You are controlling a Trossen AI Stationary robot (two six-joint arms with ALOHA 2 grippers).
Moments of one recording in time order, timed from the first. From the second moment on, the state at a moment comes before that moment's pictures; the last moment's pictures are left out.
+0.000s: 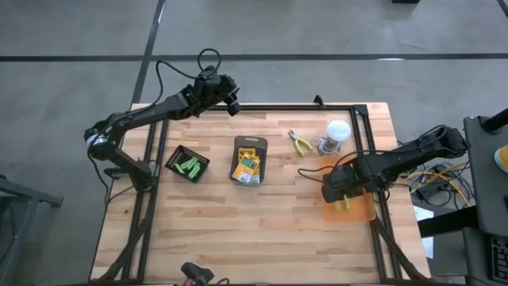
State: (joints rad) left arm 0.59 1.47 1.21 -0.09 -0.31 0.36; right arm 0.24 1.14 0.66 -1.07 -0.18 1.63
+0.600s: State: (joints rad) left arm 0.59 1.47 1.21 -0.09 -0.31 0.36; right arm 0.22 1.14 0.96 -1.03 0.29 1.56
